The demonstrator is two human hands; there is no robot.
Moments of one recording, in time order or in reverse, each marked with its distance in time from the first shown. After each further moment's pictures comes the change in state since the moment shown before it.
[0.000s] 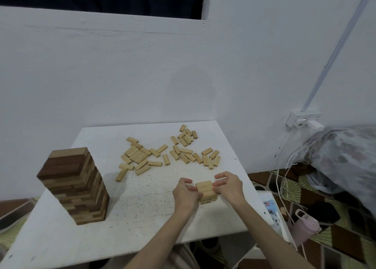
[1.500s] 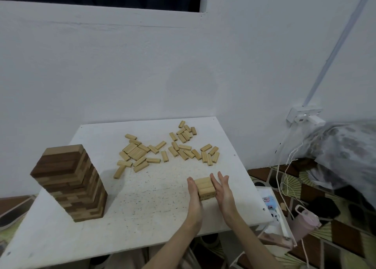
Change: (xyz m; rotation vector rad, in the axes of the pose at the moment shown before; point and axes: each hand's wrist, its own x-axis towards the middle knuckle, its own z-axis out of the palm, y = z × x) left_hand -0.036 -0.011 0.029 -0.519 -0.229 0.077; right_hand -0.015 0.040 0.029 0.661 -0.207 -0.033
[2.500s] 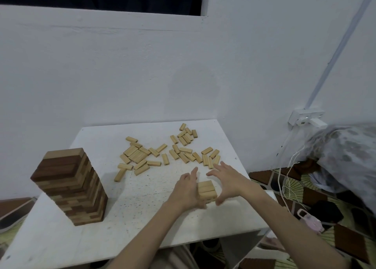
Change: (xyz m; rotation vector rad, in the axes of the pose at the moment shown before) left_hand 0.055 0.027 -0.039 1.293 -0.267 0.151; right_hand 0.034 -0.086 -0.016 -1.700 -0.487 -0.193
